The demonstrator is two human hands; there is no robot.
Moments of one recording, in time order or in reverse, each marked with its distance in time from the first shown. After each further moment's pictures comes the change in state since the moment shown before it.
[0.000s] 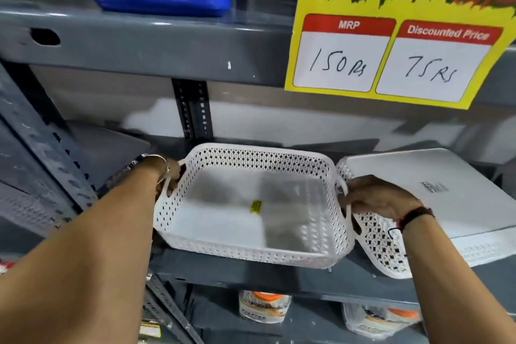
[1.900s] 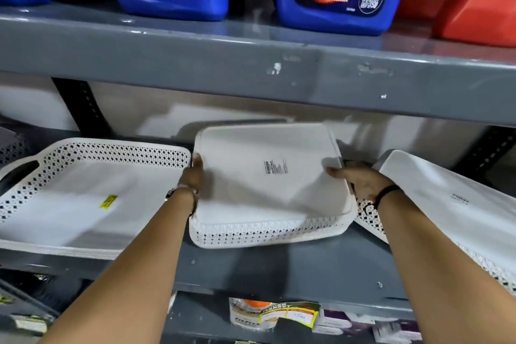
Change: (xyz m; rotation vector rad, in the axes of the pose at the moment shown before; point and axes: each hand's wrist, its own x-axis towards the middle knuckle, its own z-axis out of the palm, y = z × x) left_hand -0.152 0.286 0.206 -1.061 0.133 0.113; right_hand 0.018 0.119 -0.295 0.202 0.005 -0.193
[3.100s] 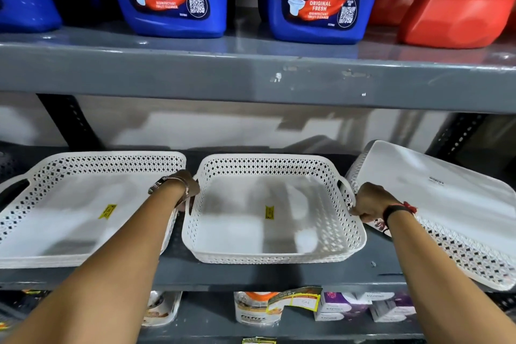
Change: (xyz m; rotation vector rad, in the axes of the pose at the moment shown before) left_hand -0.017 0.017 -0.033 0.932 -0.193 0.076; right_hand -0.069 0.026 0.000 -0.805 0.347 0.332
